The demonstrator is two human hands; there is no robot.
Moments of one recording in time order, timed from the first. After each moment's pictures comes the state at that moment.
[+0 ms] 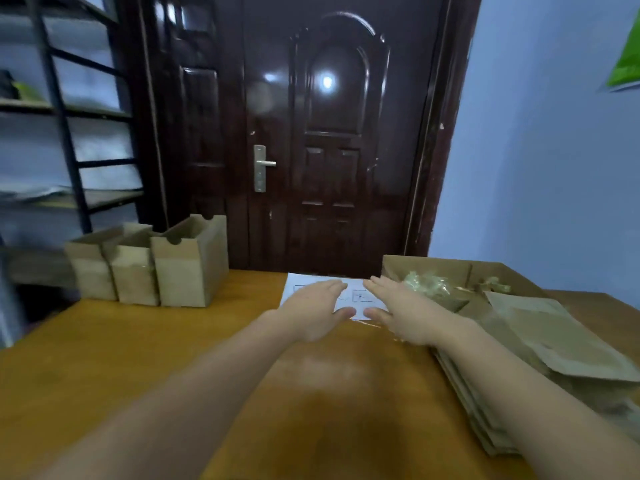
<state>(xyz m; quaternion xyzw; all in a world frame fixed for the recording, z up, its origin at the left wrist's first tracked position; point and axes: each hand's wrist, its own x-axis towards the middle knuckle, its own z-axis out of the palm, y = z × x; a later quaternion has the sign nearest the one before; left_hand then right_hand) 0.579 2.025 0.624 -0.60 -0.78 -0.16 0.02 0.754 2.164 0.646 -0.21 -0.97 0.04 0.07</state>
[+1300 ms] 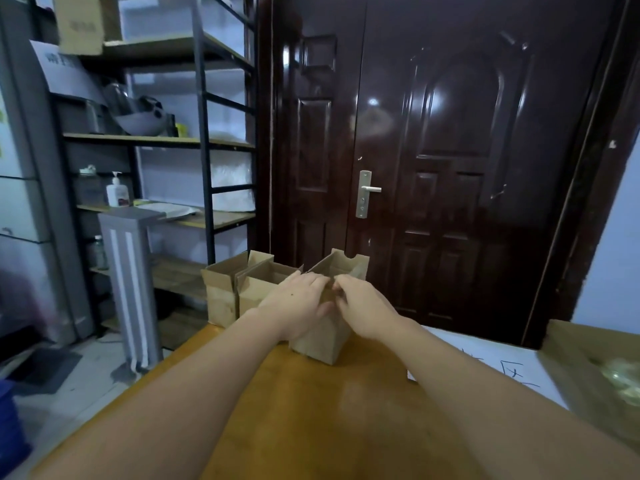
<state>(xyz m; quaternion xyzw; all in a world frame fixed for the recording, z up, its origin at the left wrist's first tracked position) 0.330 1.894 0.658 -0.48 -0.85 -0.11 0.17 0.417 2.050 0.656 -0.04 -0.96 0.14 0.23</state>
